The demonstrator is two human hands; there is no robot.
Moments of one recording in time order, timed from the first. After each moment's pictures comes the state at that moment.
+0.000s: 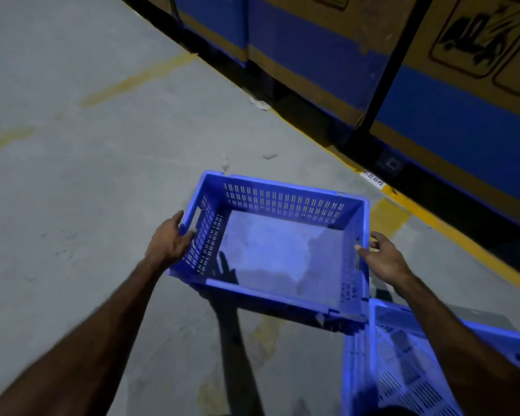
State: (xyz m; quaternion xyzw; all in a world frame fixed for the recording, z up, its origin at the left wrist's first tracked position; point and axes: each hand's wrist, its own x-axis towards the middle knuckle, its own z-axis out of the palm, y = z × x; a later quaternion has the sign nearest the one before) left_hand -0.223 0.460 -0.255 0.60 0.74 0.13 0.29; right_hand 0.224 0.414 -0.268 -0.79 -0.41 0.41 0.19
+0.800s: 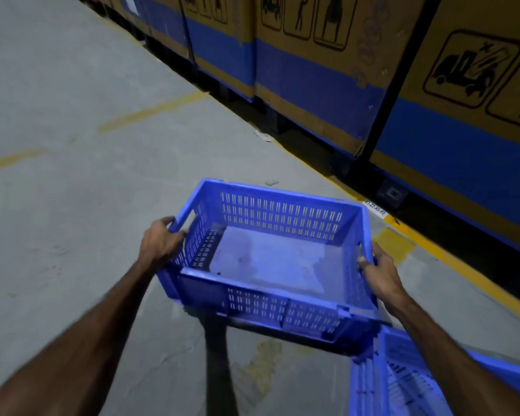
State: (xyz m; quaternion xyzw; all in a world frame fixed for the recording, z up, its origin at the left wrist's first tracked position) left_hand -0.225 0.486 -0.270 0.47 0.80 0.24 0.28; right_hand 0.225 0.436 -0.318 -0.74 -0.45 0.37 0.32
